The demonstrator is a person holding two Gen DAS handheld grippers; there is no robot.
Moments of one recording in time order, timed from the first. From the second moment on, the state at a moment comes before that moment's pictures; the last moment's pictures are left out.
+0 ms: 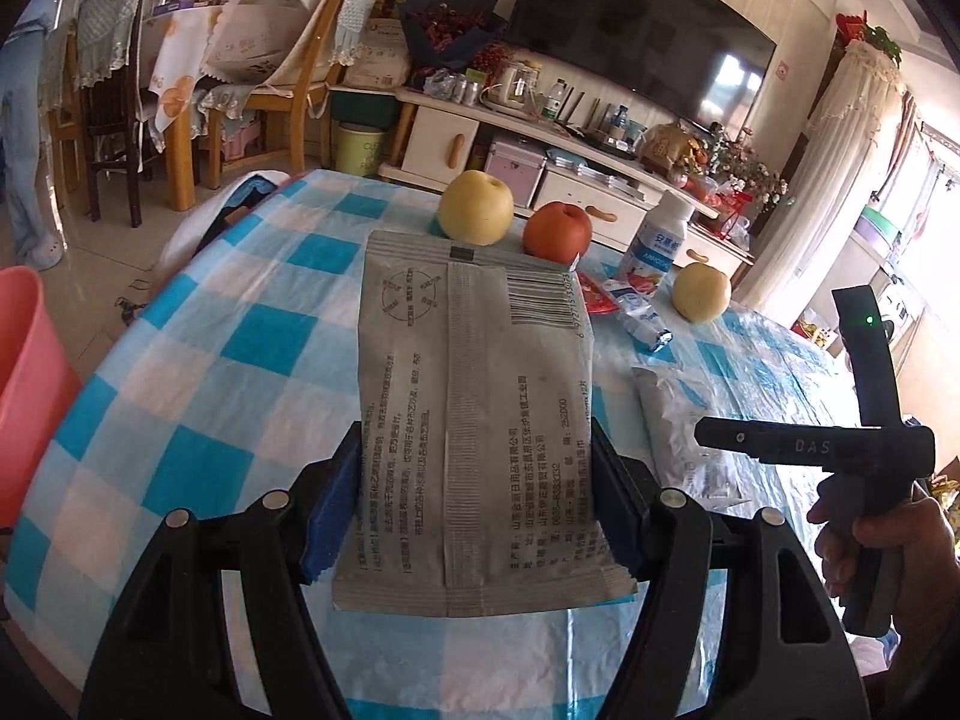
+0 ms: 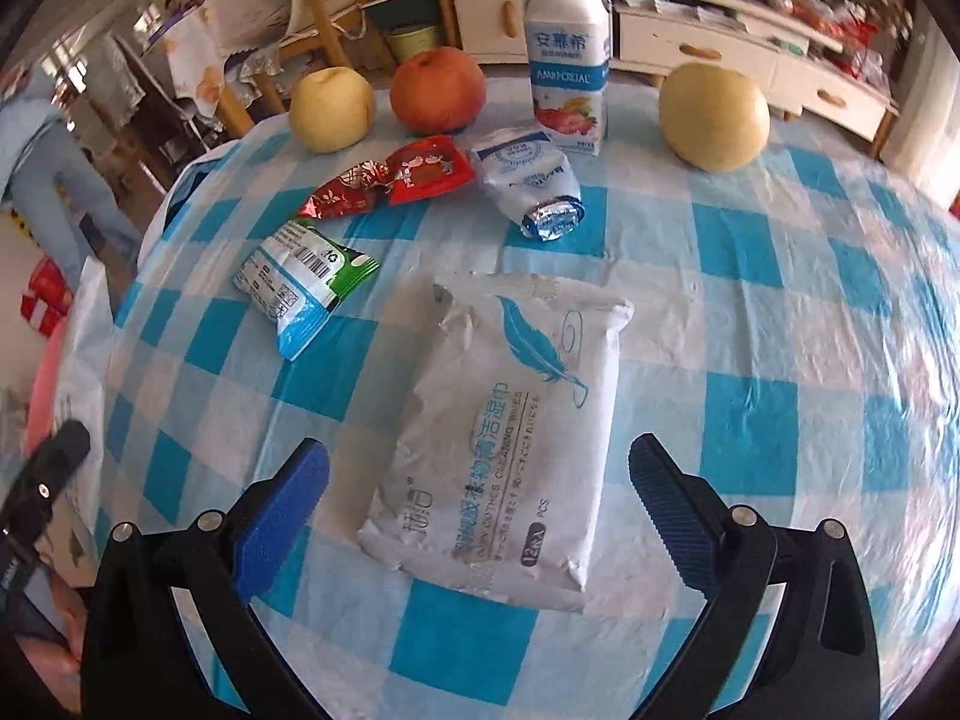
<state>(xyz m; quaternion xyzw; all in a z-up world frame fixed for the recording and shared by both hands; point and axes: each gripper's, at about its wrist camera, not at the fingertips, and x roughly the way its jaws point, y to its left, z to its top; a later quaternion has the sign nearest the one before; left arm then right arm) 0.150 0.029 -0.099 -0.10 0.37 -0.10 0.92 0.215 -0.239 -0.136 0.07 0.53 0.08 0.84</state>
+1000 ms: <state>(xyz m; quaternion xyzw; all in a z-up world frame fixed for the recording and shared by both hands) 0.158 0.094 -0.100 -0.15 0.37 -0.05 0.92 0.235 -0.175 -0.158 -0.11 0.48 0.01 0.87</state>
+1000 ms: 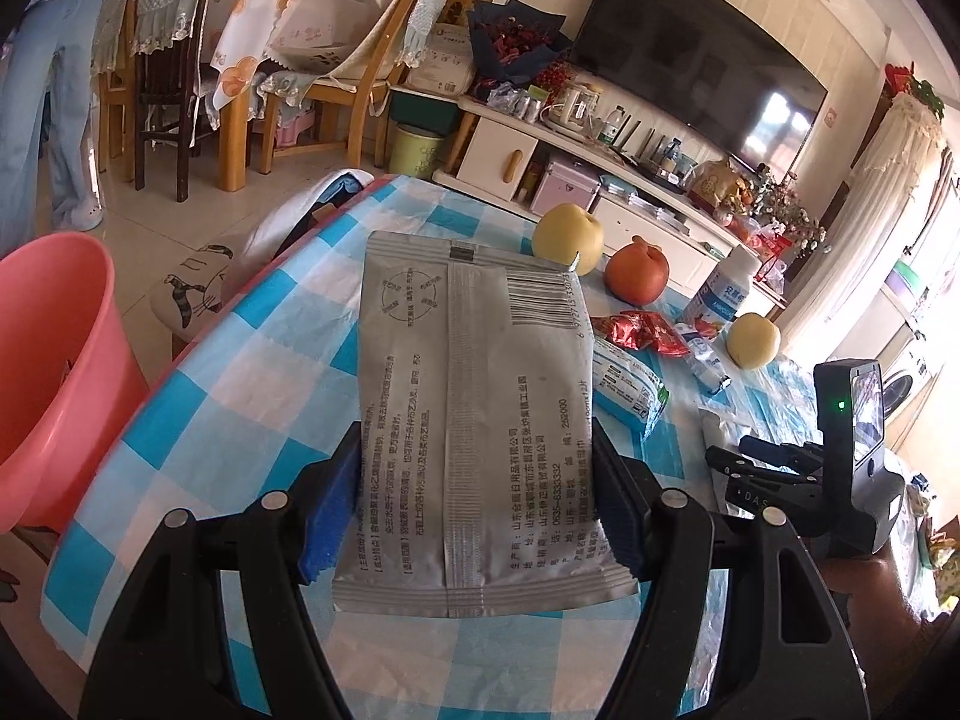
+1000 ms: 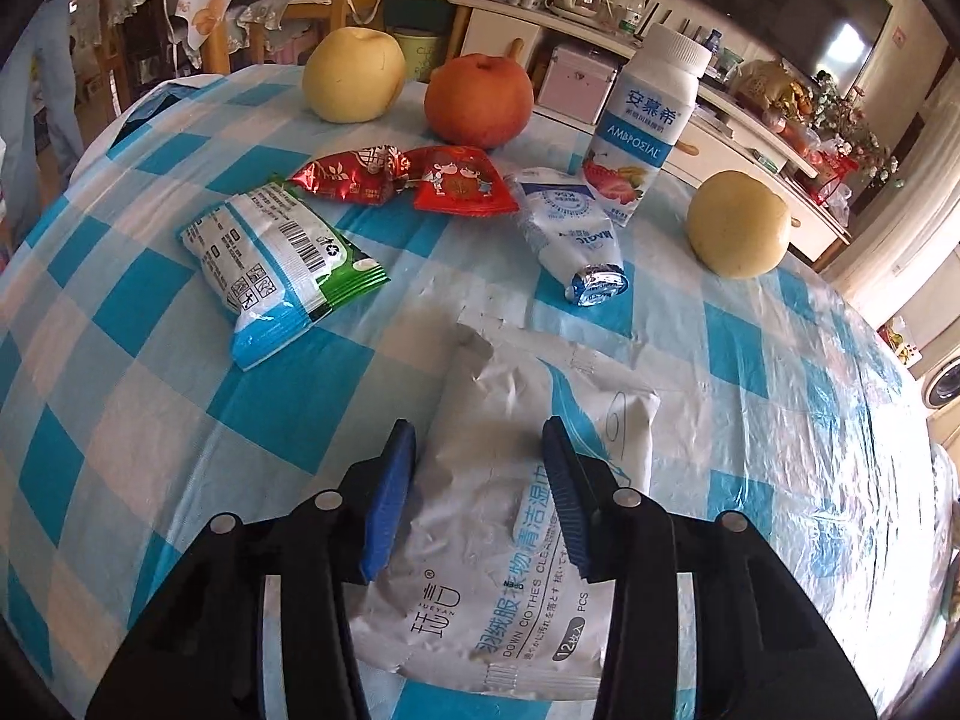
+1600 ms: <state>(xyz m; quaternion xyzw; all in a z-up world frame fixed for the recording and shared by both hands) 0.163 0.097 -0.098 -0.17 0.37 -0.07 0.91 0.243 -0.201 -0.175 -0.01 0.52 0.02 0.85</state>
